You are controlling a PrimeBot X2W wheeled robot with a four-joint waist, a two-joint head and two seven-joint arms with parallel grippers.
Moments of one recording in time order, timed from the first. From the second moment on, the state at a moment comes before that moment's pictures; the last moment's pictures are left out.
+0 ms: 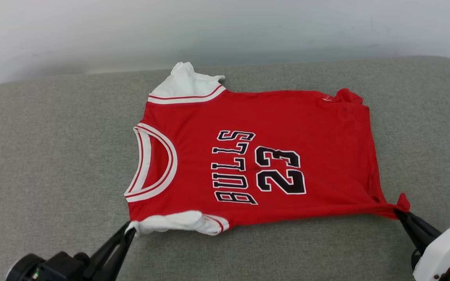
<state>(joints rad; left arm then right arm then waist) 0.20 0.68 -0.38 -0.33 -0.51 0.05 -0.13 0.04 -0.41 0.07 0.03 0.62 0.13 0.29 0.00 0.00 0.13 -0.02</state>
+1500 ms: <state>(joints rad) -0.24 0.50 -0.44 0.14 -0.52 0.03 -0.05 -0.25 -0.32 0.09 0.11 0.34 0.13 0.57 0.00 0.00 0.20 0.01</state>
